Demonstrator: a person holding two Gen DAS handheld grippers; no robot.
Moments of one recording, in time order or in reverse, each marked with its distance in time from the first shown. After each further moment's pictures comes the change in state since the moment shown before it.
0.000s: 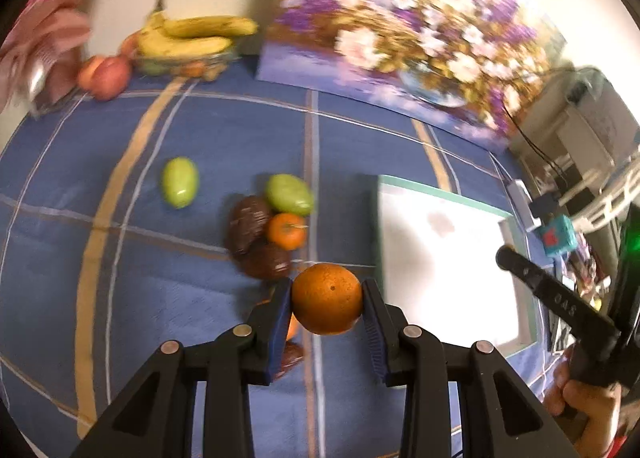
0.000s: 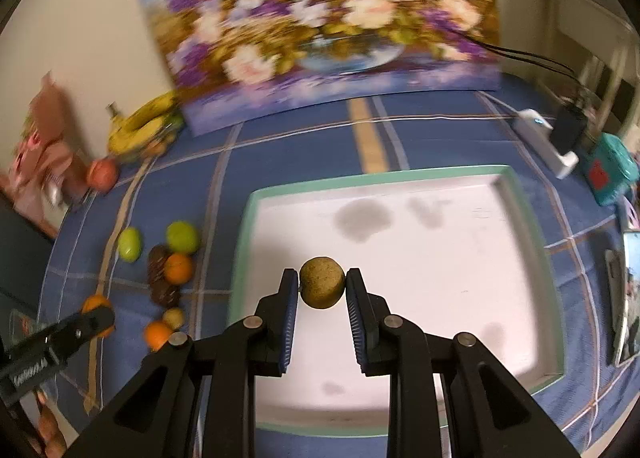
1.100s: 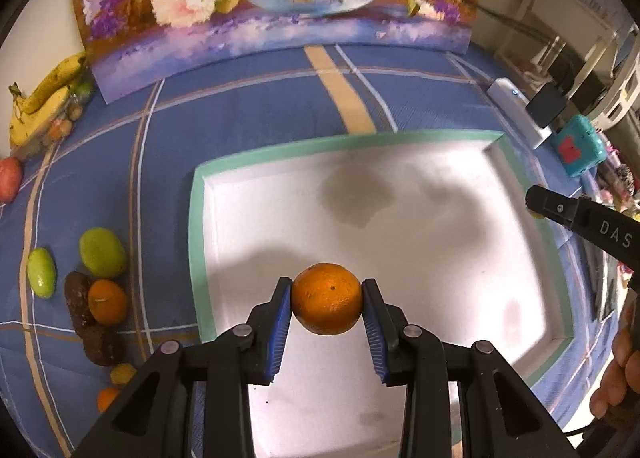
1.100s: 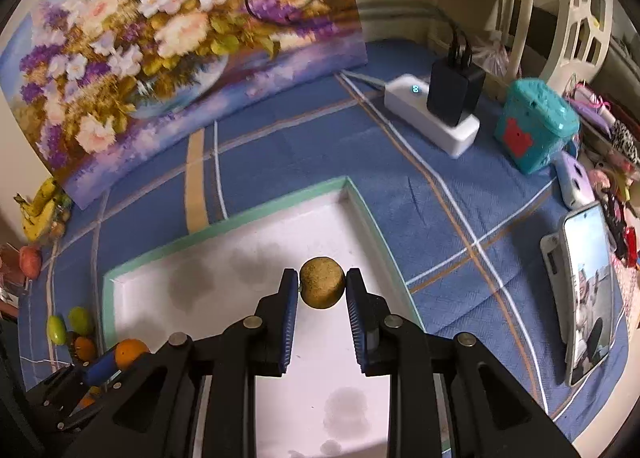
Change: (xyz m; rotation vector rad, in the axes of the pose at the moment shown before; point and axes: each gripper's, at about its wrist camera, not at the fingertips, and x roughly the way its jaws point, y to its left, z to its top) left arm 0.129 -0.142 0.012 0.298 0.162 0.086; right arm 0.027 -0.136 0.042 0.238 0.046 -0.183
